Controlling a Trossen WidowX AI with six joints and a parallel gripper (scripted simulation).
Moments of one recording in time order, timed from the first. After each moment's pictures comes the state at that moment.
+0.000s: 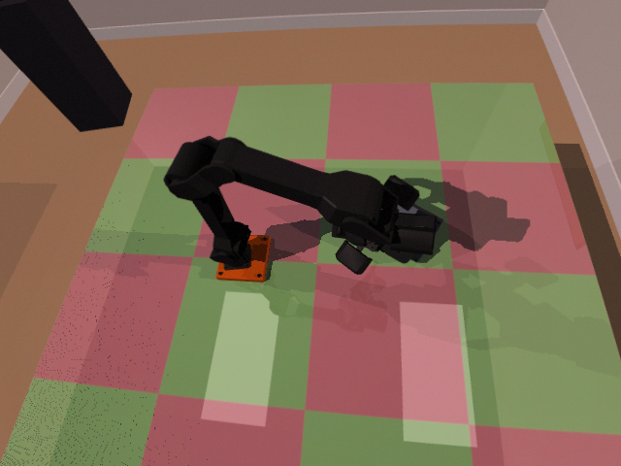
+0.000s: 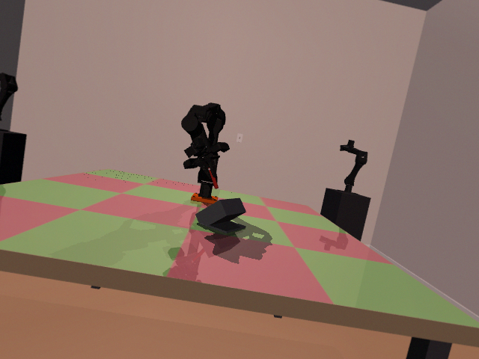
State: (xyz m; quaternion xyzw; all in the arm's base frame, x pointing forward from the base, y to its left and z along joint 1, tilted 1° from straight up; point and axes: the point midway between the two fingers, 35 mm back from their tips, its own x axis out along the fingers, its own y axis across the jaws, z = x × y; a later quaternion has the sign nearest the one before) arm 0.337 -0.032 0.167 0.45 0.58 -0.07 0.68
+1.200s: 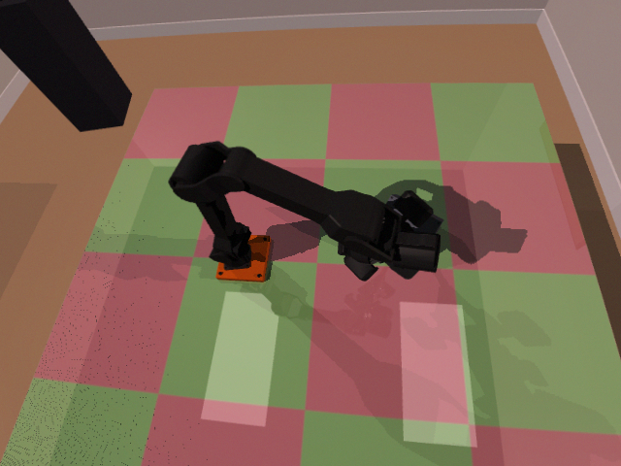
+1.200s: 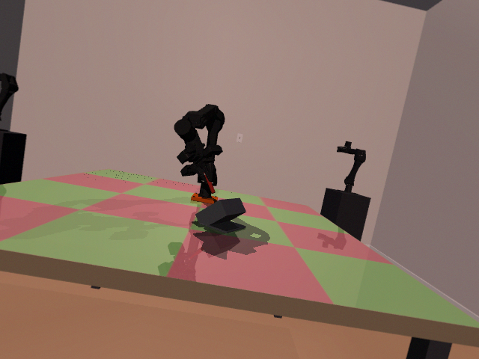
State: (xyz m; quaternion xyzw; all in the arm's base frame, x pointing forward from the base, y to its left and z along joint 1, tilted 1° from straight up) arm 0.360 -0.047 0.151 0.53 0.53 -0.08 0.66
